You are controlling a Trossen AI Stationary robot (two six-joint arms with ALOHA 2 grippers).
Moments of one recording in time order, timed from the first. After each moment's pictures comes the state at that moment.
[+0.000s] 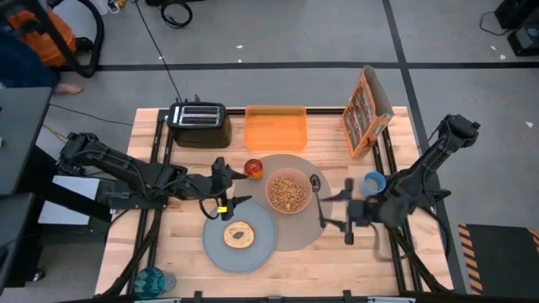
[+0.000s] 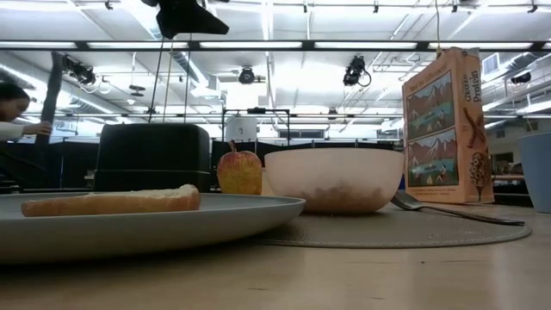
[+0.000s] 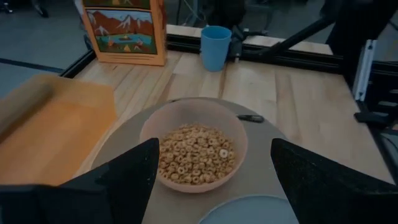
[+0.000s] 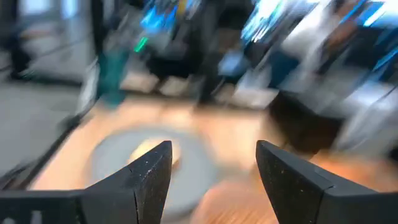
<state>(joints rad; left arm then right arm) -0.33 1.18 0.87 -0.12 -0.49 -0.28 0.76 1.09 0.61 0.26 0.87 0.01</state>
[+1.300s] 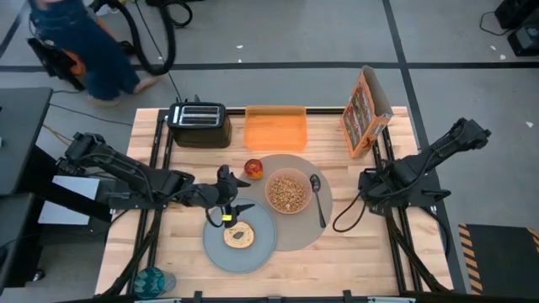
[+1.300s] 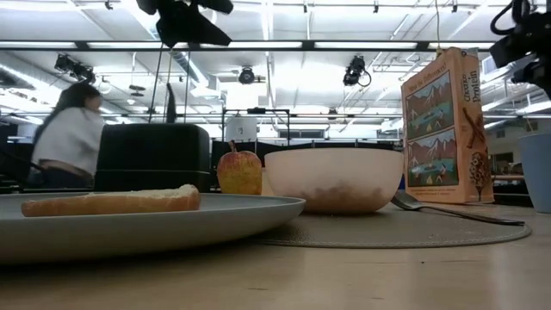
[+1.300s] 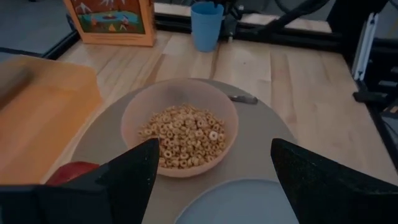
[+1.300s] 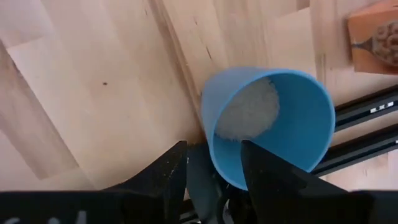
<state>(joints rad) -0.36 1.26 0.87 -0.11 -0.49 -0.32 0.49 0.99 0.79 -1.44 0.10 0.82</state>
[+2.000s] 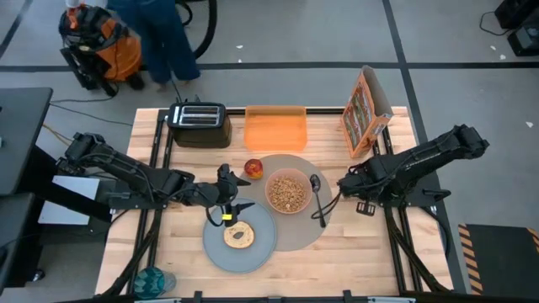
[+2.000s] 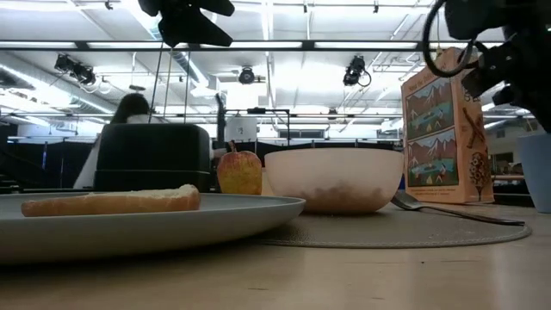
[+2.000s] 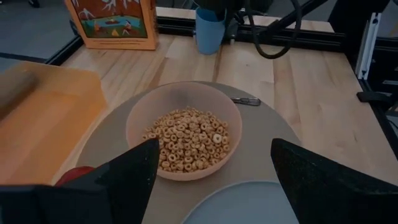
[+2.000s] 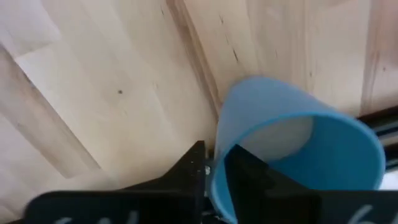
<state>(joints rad) -0.36 1.26 0.87 -0.10 -0.49 -0.29 0.24 1.19 0.79 -1.33 -0.05 0.58</state>
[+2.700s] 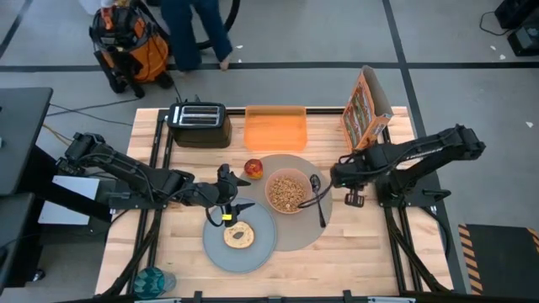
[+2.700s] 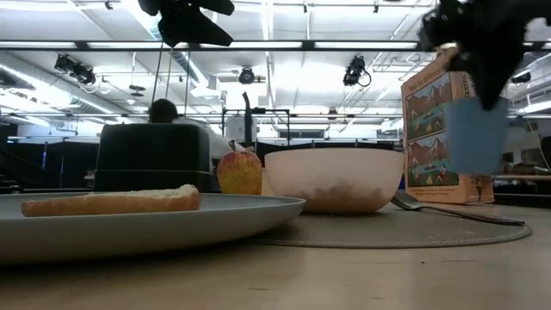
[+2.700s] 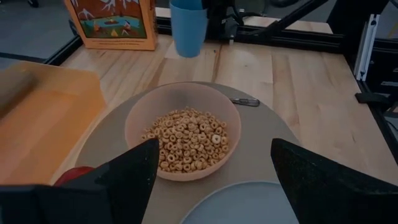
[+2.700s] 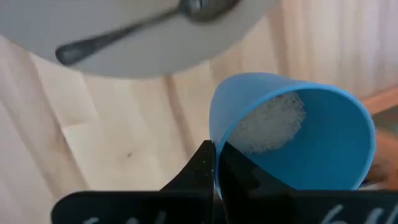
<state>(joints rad) -0.36 1.26 0.87 -0.10 -0.49 -0.30 0.18 1.25 1.05 -1.33 0.12 0.41</state>
